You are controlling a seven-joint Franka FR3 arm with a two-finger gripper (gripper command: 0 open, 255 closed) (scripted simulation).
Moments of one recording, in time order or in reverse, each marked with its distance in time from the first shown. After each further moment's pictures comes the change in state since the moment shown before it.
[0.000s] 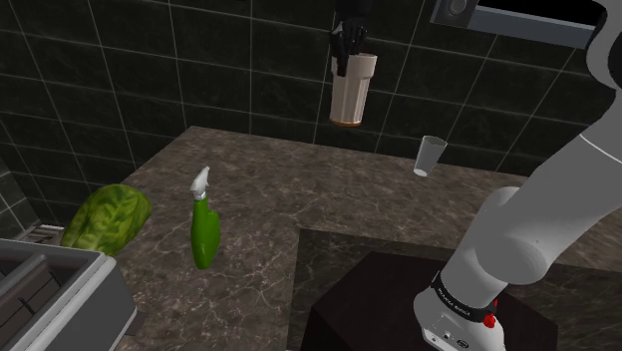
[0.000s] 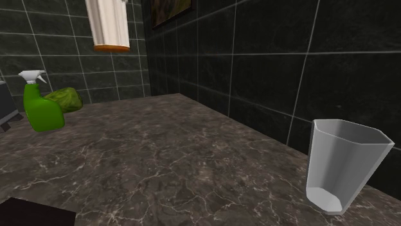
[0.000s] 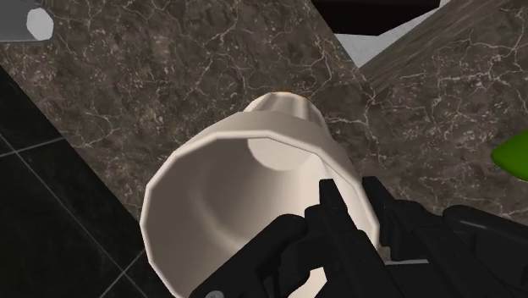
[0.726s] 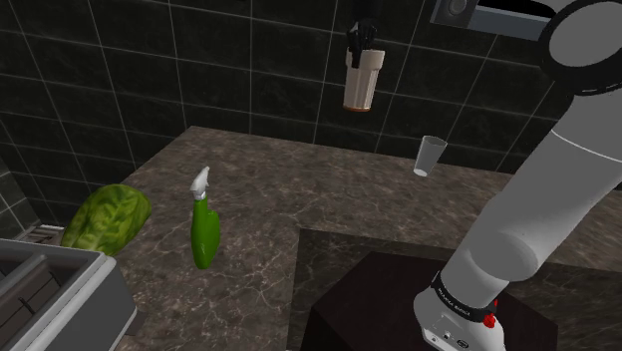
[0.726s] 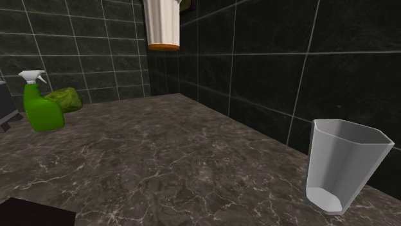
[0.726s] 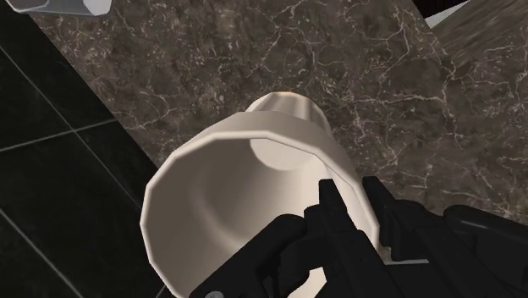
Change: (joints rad) arm -0.107 0.173 -0.156 0.194 -0.020 0.009 -0.266
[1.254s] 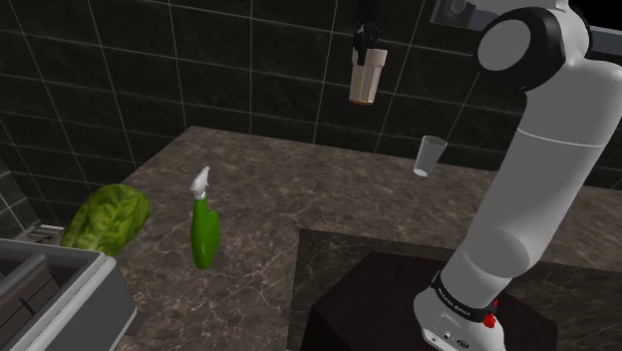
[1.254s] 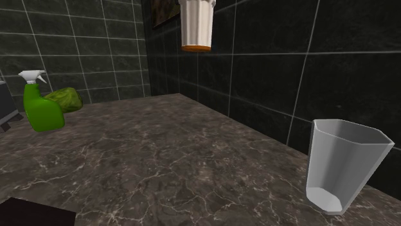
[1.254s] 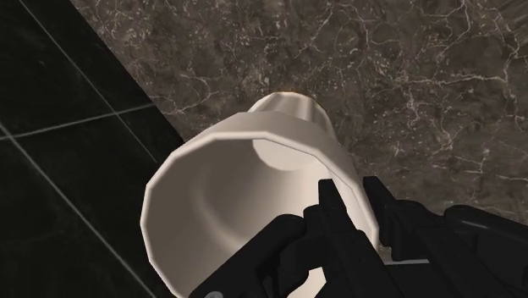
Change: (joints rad) arm -0.101 0.220 -0.086 0.261 0.041 -0.025 -0.179
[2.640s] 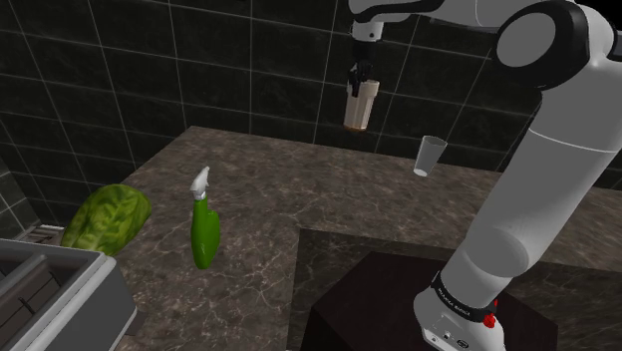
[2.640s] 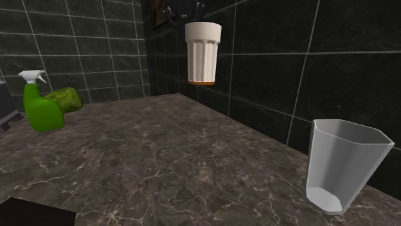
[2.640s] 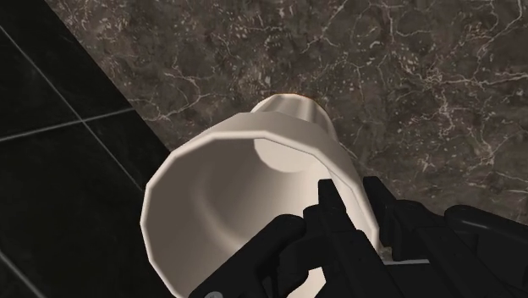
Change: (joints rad) arm -0.007 -0.077 -0.005 -0.377 -0.014 0.303 0.012
